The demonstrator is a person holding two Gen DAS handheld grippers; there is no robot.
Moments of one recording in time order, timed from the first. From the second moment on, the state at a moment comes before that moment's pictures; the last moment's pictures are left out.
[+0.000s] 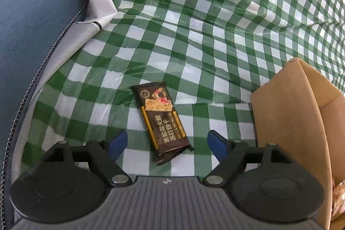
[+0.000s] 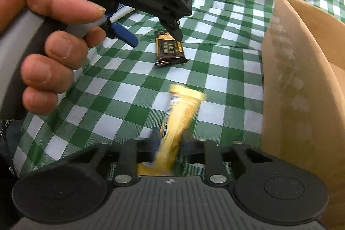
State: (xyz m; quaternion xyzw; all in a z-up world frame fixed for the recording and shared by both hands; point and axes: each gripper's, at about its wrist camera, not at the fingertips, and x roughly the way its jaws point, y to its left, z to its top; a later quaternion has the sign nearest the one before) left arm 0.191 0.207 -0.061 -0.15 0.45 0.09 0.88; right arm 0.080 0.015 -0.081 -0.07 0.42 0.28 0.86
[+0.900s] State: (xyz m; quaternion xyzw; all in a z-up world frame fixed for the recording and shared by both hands) left arm 0.221 0.203 -0.088 -0.10 0.49 0.14 0.85; right arm 0.087 0.015 -0.088 -0.10 0.43 0.27 0.86
